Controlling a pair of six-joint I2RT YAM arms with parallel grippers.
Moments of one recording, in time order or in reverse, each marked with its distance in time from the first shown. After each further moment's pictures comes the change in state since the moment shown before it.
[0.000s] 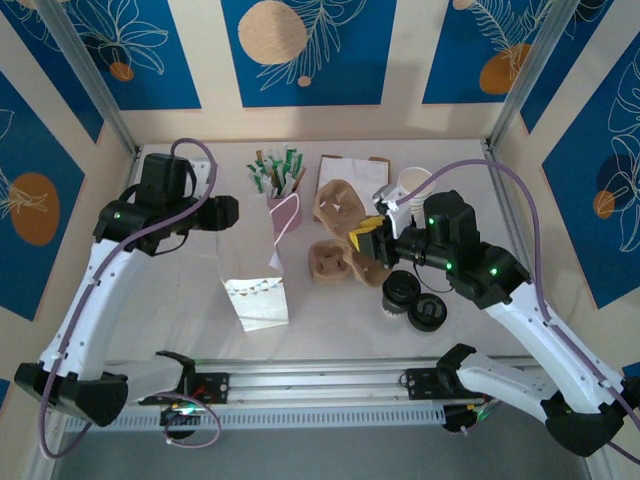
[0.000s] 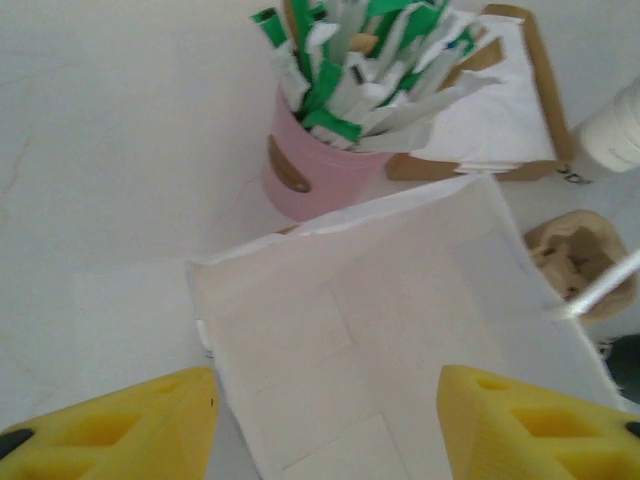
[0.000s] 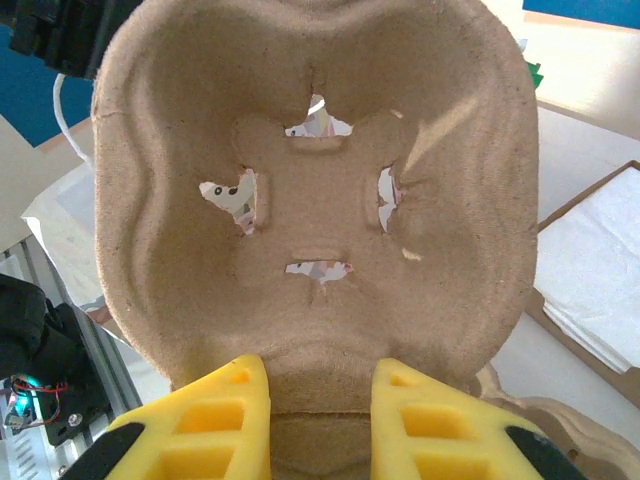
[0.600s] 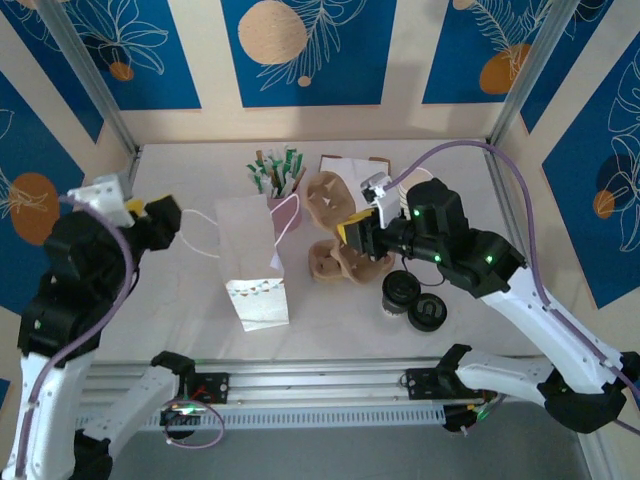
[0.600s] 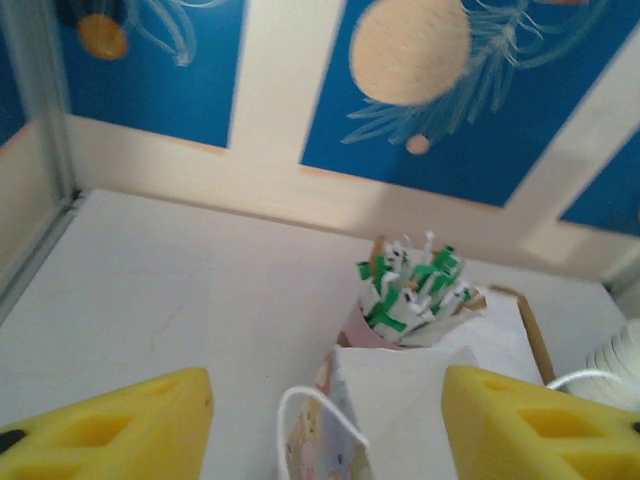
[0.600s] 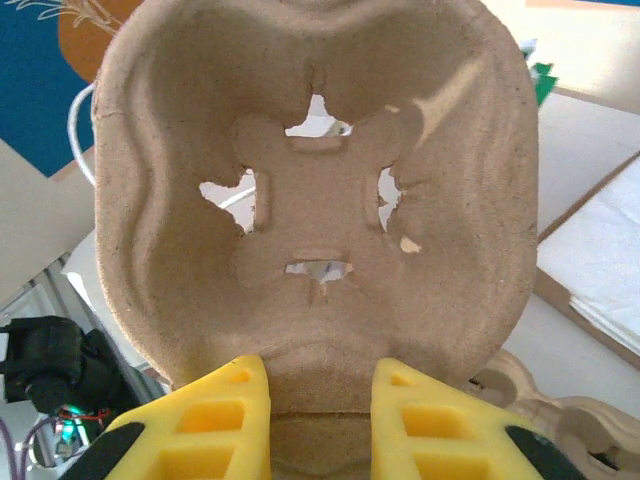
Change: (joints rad) left arm 0.005 -0.462 -0.089 0.152 -0.315 -0.153; right arm 0.147 0.116 0.187 -0.092 0.148 0.134
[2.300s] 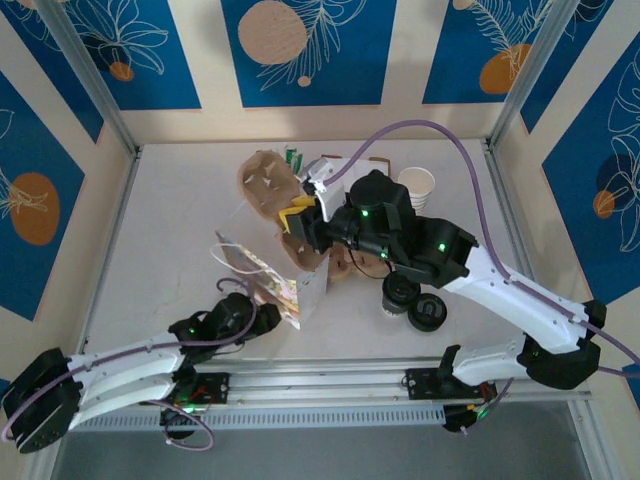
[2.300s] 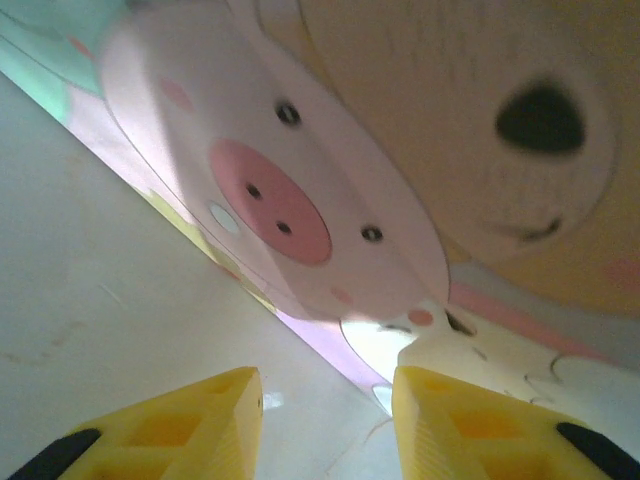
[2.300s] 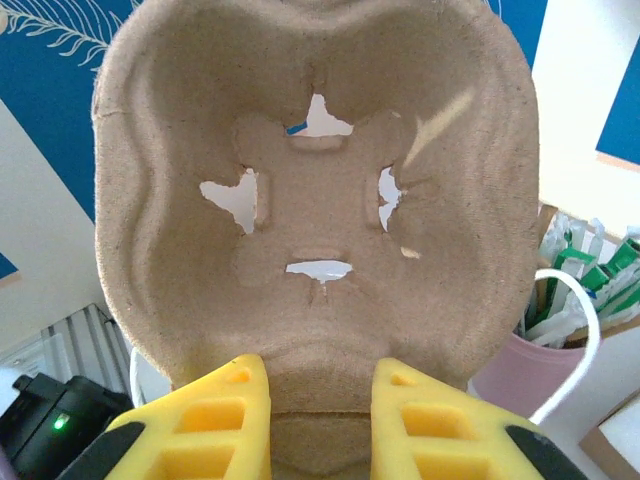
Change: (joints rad) left arm -0.636 0.149 -1.183 0.874 0.157 -0.778; right arm 0.270 0.249 0.234 0.171 0.217 -0.068
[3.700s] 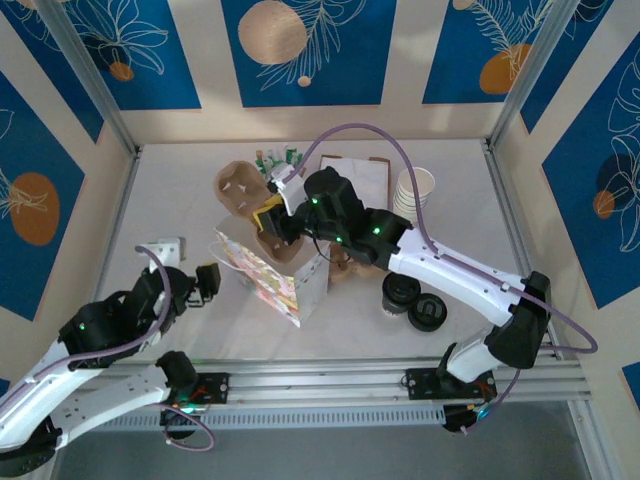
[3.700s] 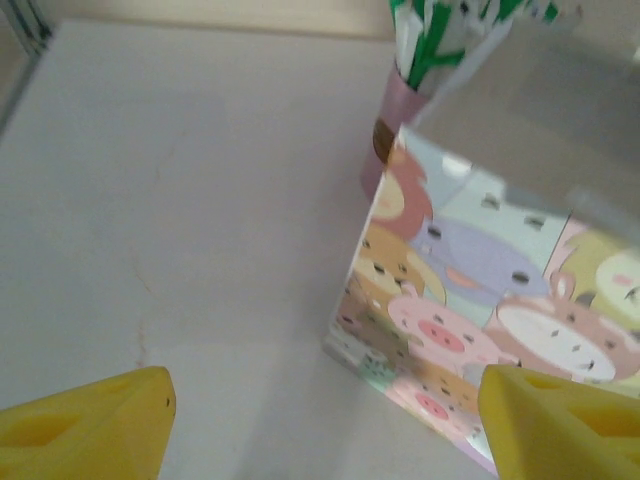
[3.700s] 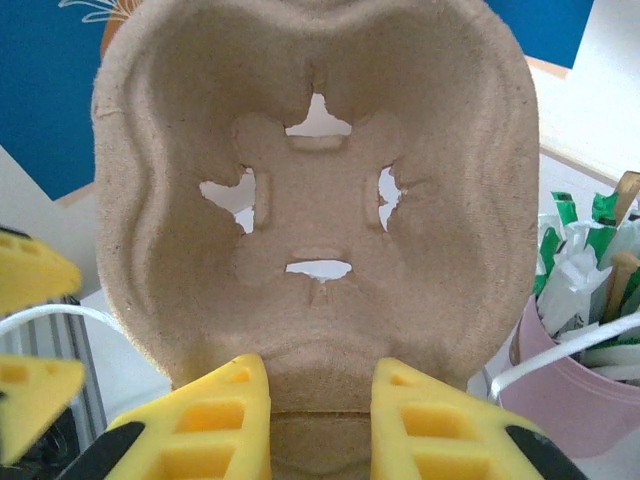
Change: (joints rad) left arm 0.009 -0.292 0.818 -1.080 -0.615 0.526; right arm -0.096 0.211 -0.095 0.237 -0.140 -0.014
